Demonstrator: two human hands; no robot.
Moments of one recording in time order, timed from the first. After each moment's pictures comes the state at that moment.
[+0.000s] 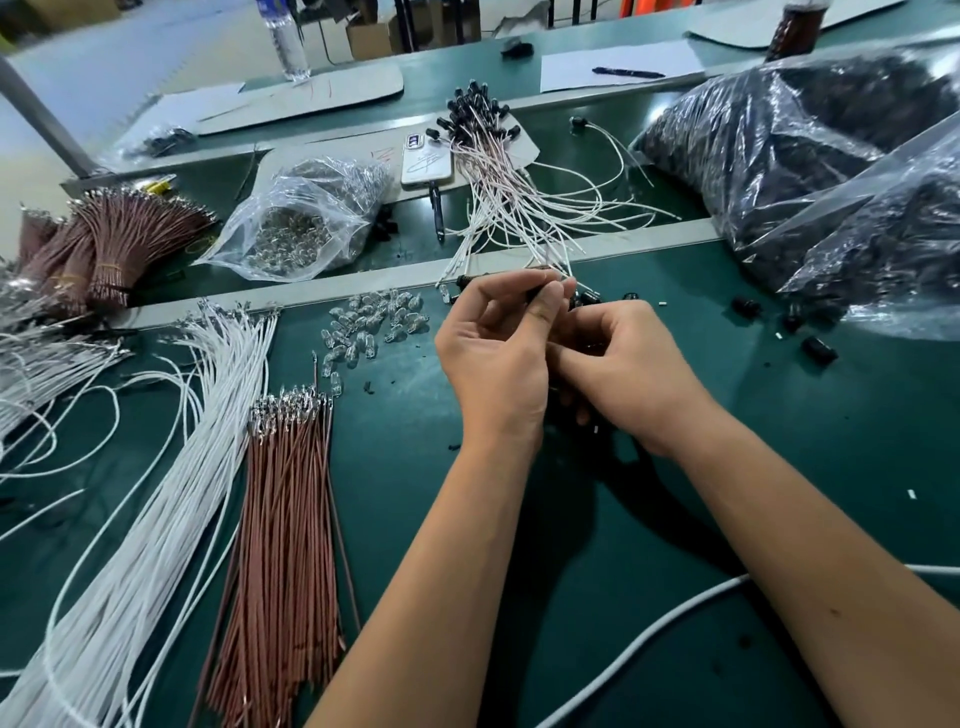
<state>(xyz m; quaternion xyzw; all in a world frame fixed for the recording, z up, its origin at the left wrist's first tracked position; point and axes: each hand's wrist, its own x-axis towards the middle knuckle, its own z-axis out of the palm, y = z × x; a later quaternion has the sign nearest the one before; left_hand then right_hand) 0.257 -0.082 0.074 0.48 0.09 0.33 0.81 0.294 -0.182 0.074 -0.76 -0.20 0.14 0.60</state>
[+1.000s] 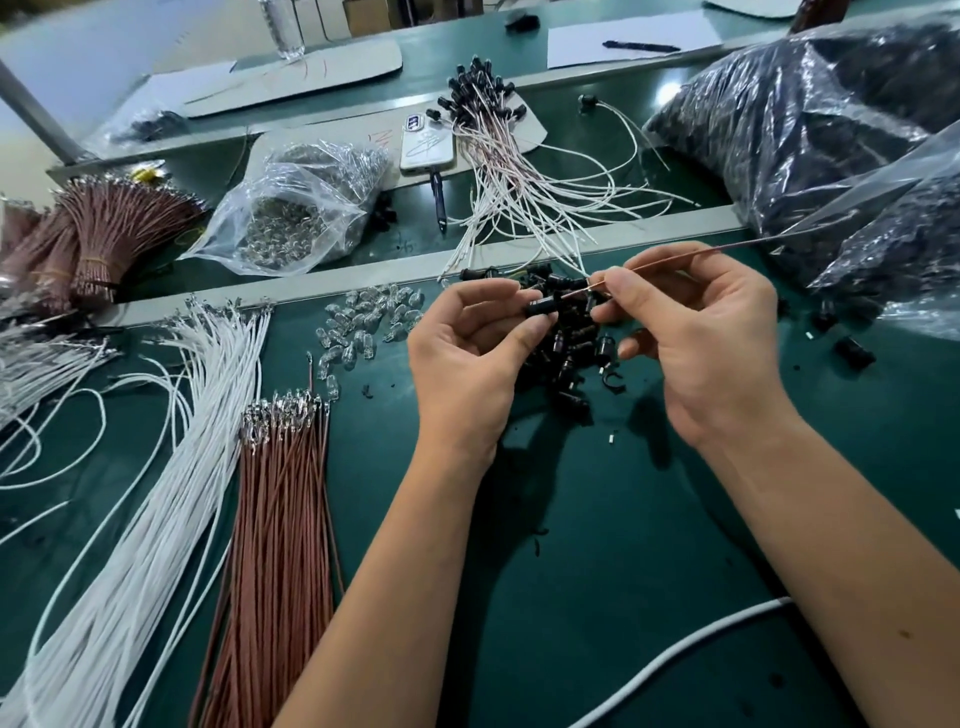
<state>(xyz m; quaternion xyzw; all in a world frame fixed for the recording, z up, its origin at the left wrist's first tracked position) 0.252 -0.039 0.057 0.60 0.10 0.27 0.75 0.303 -0.188 0.085 -0.59 -0.10 0.01 0.80</state>
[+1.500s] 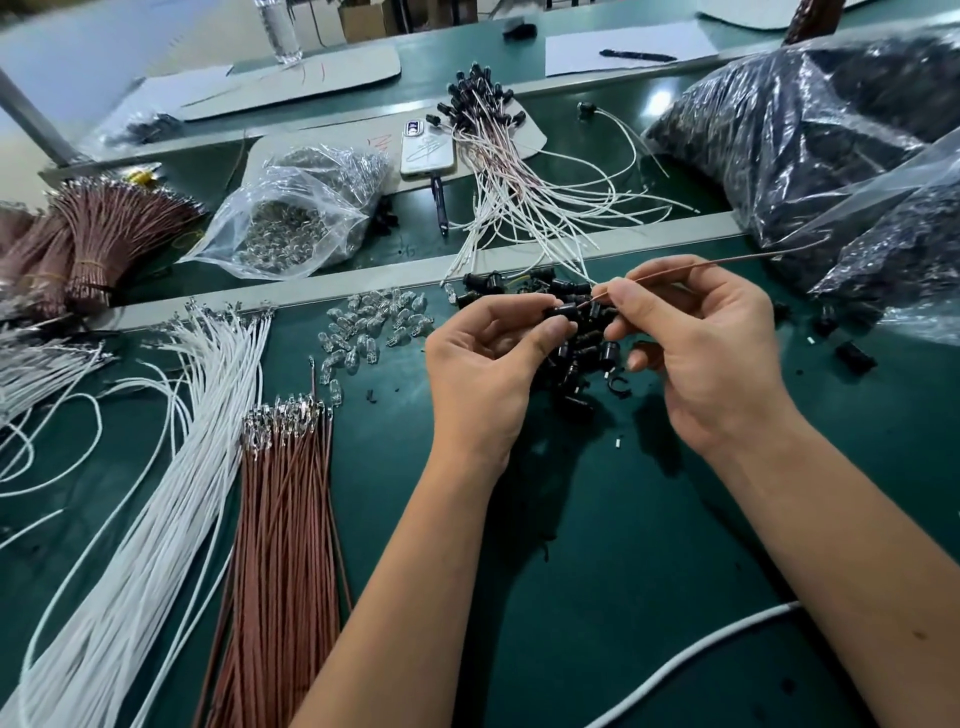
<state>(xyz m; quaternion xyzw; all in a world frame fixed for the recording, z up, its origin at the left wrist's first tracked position) 0.251 -0.045 0.060 0.59 0.09 0.25 0.76 0.305 -0.188 0.079 -0.59 -0.09 0.04 0.80</state>
